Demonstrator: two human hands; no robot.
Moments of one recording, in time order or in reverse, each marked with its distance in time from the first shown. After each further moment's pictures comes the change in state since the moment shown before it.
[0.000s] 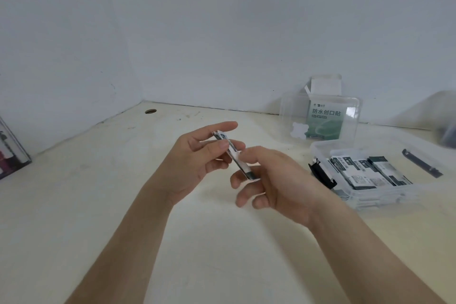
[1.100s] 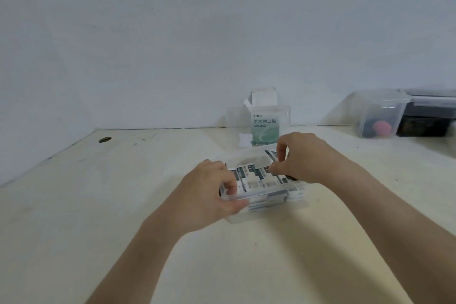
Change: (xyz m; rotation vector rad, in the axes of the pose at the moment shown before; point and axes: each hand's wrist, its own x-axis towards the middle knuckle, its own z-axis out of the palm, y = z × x) left_hand 0.013 -0.016 0.092 1.208 -0.205 0.211; right_hand -0.067 -0.045 -0.104 -1.310 0.626 0.011
